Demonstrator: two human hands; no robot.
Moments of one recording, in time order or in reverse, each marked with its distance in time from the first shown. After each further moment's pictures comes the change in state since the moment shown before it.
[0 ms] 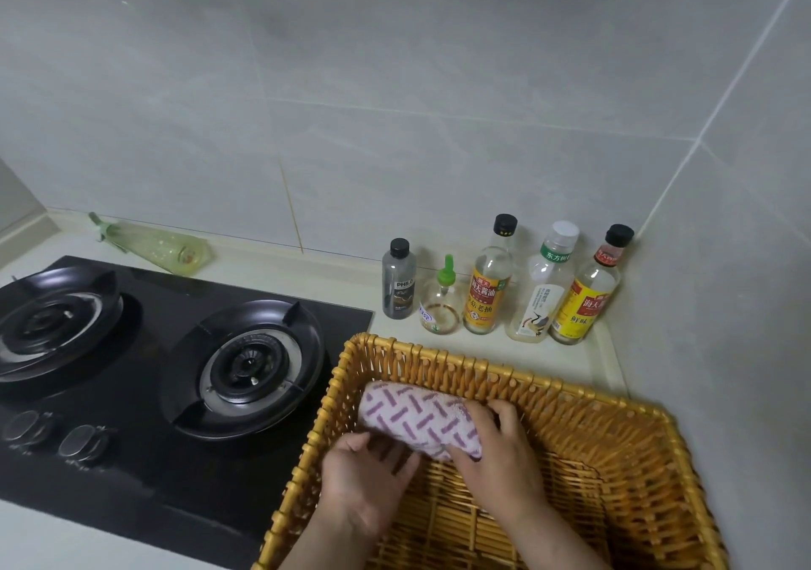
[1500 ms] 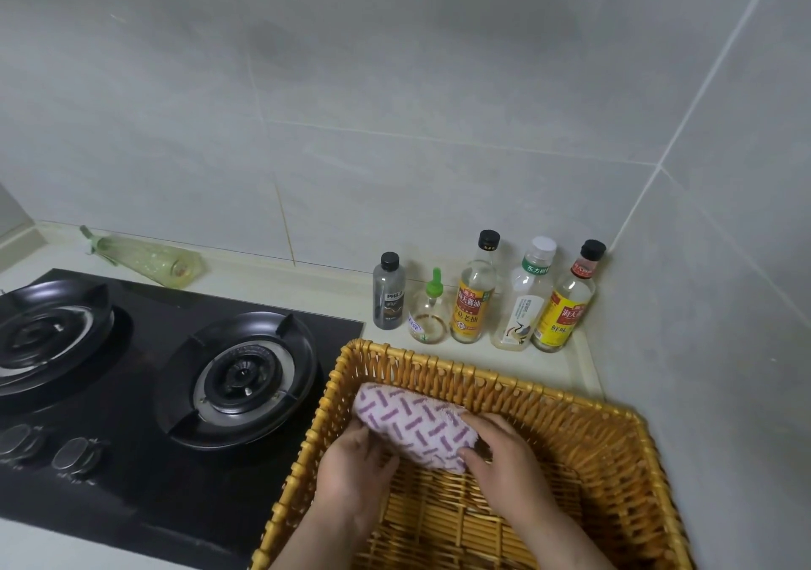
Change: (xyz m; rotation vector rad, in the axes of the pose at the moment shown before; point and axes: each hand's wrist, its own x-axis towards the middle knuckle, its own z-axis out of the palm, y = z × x) left_hand -0.031 0.007 0.017 0.375 0.024 0.208; right_hand -0.006 0.002 -0.037 0.222 -0.106 0.034
